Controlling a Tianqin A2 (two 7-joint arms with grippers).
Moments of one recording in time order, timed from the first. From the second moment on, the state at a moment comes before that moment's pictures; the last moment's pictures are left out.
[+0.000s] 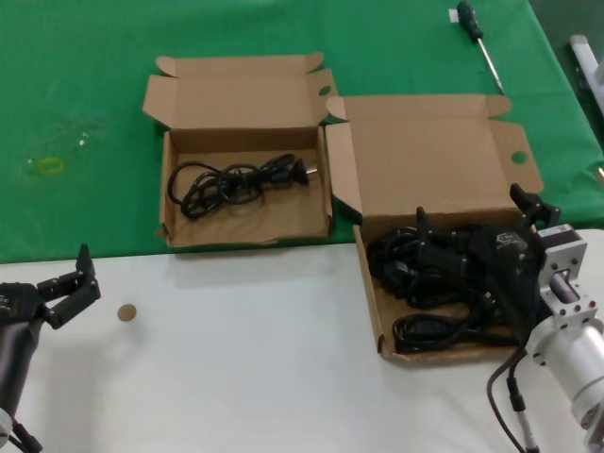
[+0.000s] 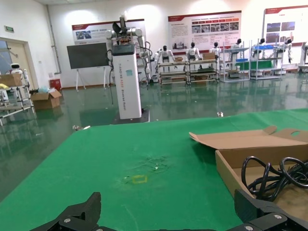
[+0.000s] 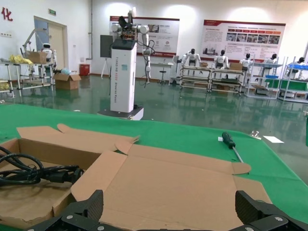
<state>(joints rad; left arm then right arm) 0.00 -0.30 1.60 -1.60 -1.80 0.00 0.00 0.03 0.30 -1.62 1.57 1.78 -0.02 0.00</state>
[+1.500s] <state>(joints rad) 0.00 -0.30 1.60 -1.60 -1.80 0.00 0.00 0.03 0.30 -1.62 1.57 1.78 -0.02 0.00</state>
